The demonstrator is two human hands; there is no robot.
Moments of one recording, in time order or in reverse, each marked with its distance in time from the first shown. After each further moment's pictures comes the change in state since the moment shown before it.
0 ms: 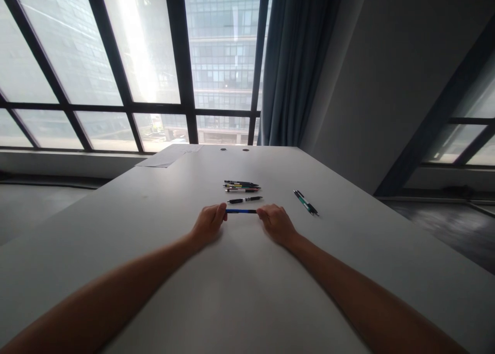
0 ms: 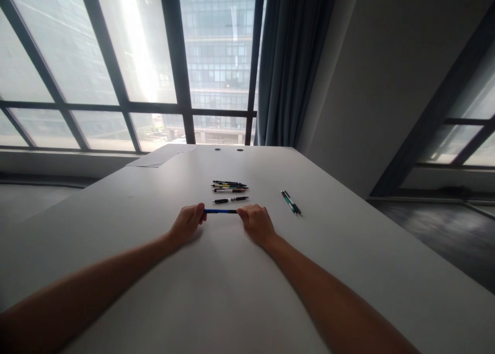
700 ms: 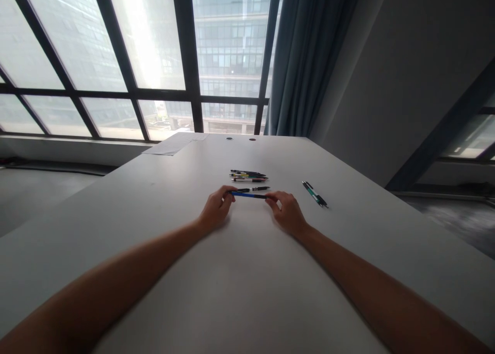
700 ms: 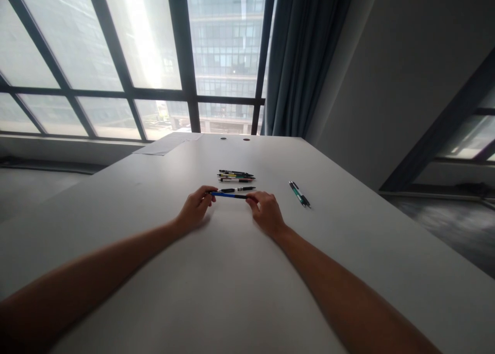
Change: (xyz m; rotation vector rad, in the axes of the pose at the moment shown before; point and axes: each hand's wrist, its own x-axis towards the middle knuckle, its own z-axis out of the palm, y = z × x) left_hand 0.003 -0.004 0.004 -0.149 0.056 -0.031; right_hand 0.001 0.000 -0.004 0.200 0.175 -0.027
